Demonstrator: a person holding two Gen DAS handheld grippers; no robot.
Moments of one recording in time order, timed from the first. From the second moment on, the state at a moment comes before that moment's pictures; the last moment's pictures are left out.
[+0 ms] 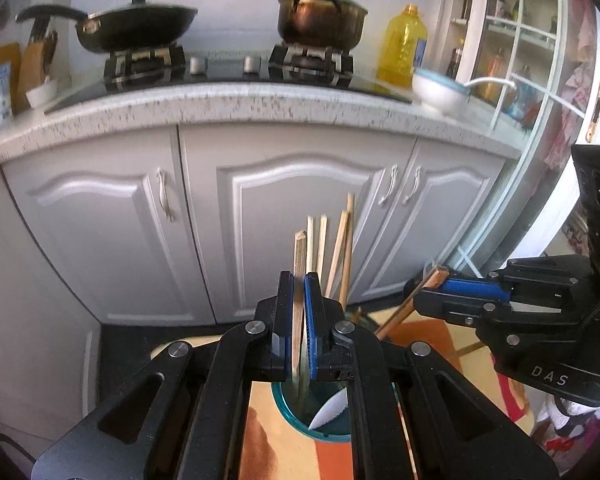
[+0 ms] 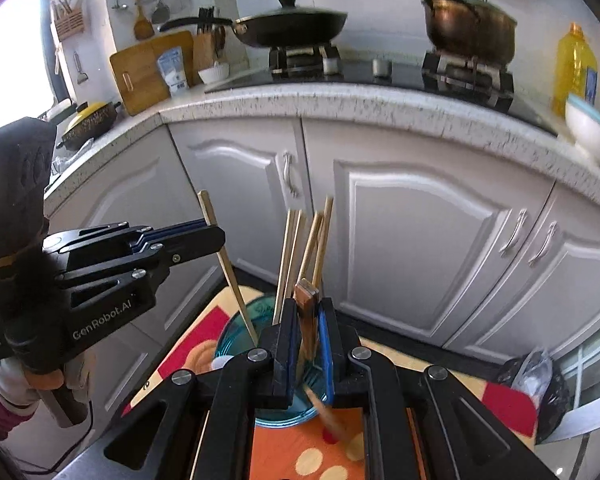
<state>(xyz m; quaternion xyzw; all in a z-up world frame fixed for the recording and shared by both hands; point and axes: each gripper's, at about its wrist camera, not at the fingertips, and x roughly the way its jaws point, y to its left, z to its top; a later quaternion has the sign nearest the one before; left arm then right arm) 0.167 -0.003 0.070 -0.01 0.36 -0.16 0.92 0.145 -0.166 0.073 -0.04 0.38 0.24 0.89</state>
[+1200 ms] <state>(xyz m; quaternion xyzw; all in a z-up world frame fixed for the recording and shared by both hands) 0.057 0.003 0.052 -0.01 0.38 -0.07 0.92 0.040 -0.189 0.062 0.05 0.36 0.18 0.91</state>
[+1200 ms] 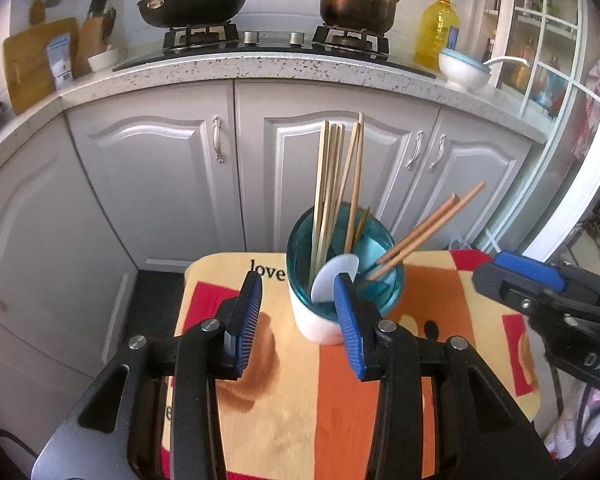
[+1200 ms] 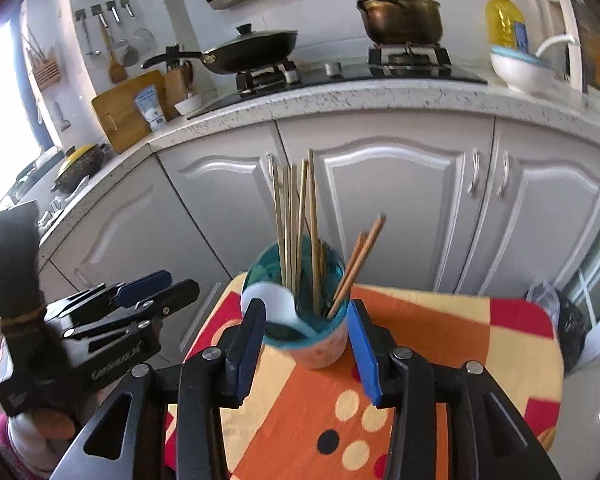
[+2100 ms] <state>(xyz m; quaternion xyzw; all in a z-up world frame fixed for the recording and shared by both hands) 0.018 -0.001 0.073 0.02 0.34 -0.03 0.94 0.009 -0.186 0.063 0.05 0.36 0.16 0.92</state>
